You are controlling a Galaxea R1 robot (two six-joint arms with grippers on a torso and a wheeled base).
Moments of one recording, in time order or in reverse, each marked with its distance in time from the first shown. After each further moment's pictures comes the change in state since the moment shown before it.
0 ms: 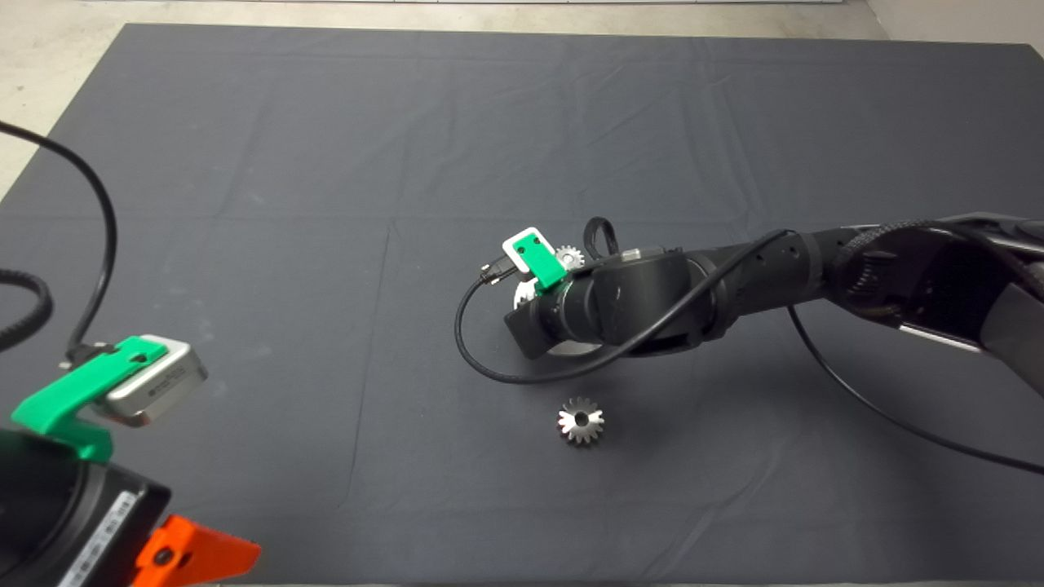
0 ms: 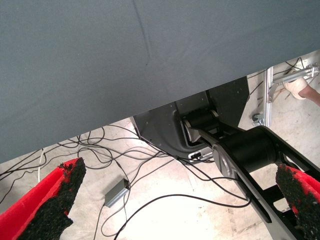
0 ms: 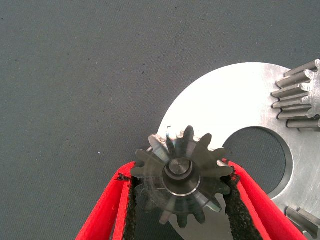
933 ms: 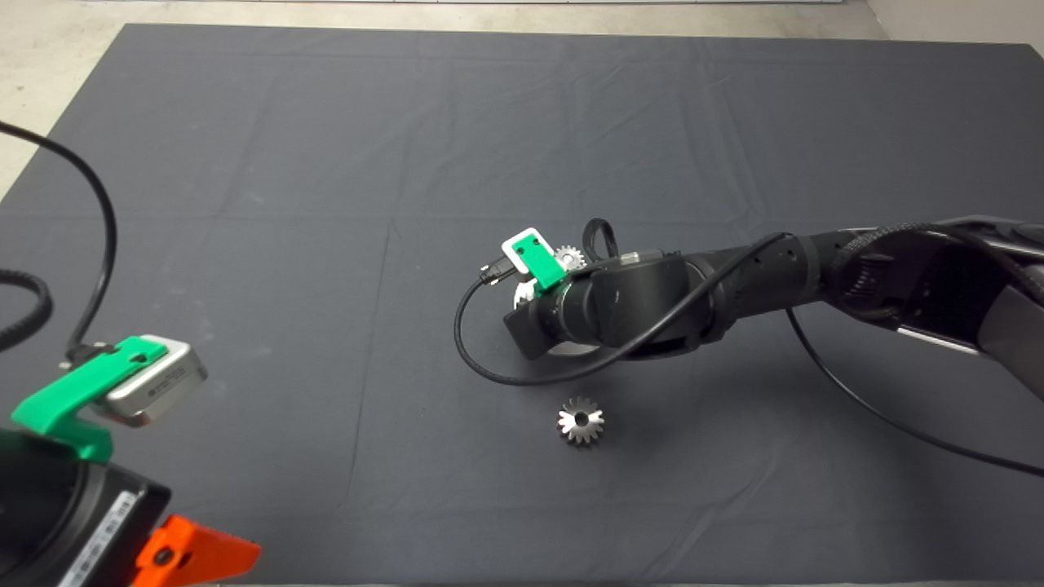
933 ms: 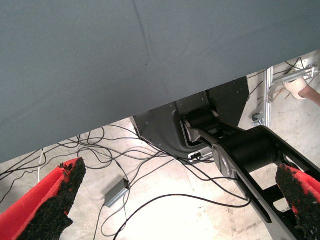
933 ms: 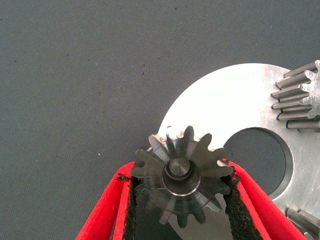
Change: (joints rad) left arm 0.000 0.000 0.000 0.000 0.000 0.000; right arm -0.005 0.003 0.000 -0.010 -0.004 0.000
